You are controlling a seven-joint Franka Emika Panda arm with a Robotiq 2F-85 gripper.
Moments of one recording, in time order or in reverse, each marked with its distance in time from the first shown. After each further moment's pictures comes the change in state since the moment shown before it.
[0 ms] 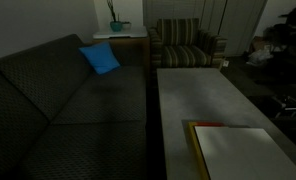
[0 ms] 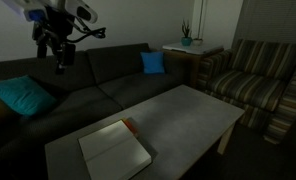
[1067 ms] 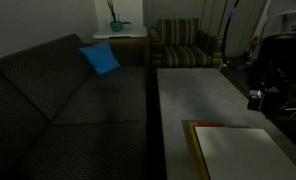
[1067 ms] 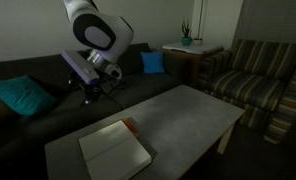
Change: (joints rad) arm -0.141 0.650 0.149 0.481 -0.009 -0.077 -0.061
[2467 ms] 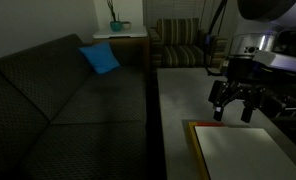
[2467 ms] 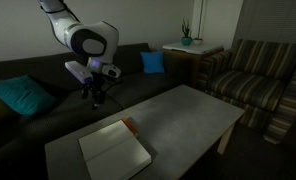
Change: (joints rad) arm 0.121 0.120 -0.002 0.082 -0.229 0.293 0.473
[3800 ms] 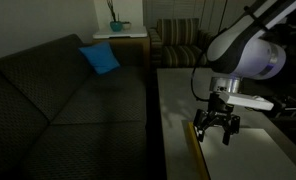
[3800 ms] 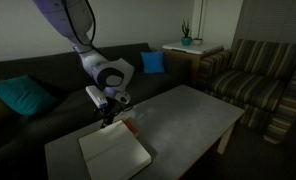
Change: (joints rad) arm -0.011 0.450 -0.003 0.494 -0.007 -0.165 0.057
